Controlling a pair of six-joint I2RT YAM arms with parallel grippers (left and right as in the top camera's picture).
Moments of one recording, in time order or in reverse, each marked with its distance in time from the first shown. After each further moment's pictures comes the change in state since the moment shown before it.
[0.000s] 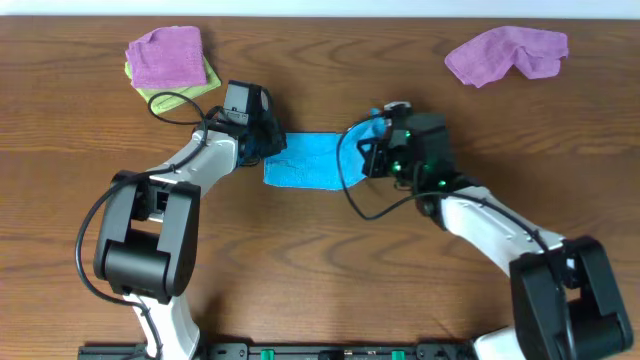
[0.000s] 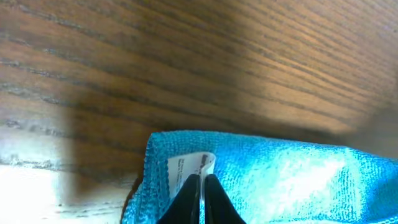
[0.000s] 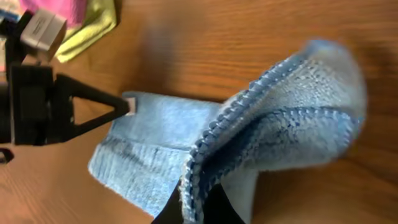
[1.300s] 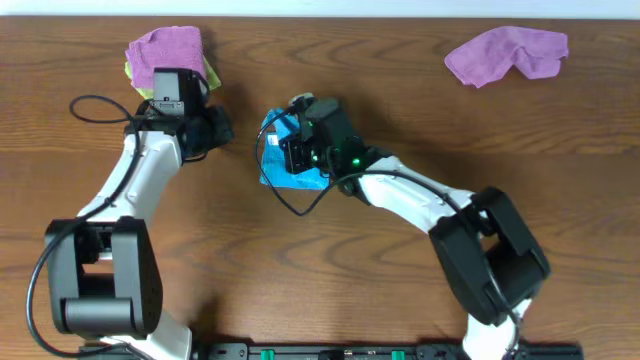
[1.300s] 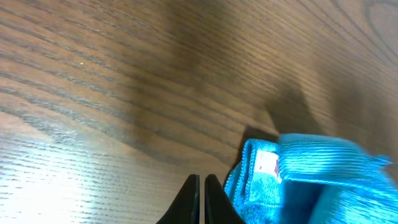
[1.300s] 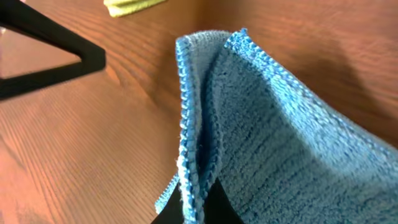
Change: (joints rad) left arm 0.223 -0.205 0.001 -0.185 -0.019 0.119; right arm 0.296 0.332 0.411 -0.114 0.072 -0.042
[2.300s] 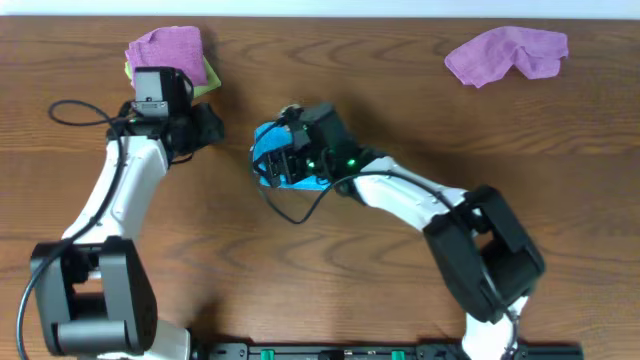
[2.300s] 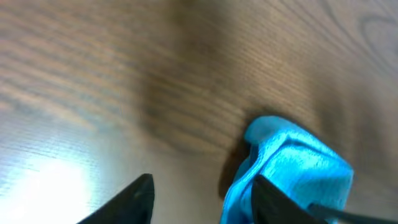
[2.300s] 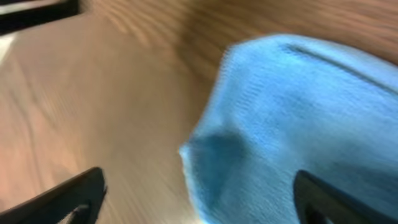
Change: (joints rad) left arm 0.051 -0.082 0.000 -0.074 -0.006 0.024; right arm -0.018 -0.003 0.009 -0.088 -0.138 -0.031
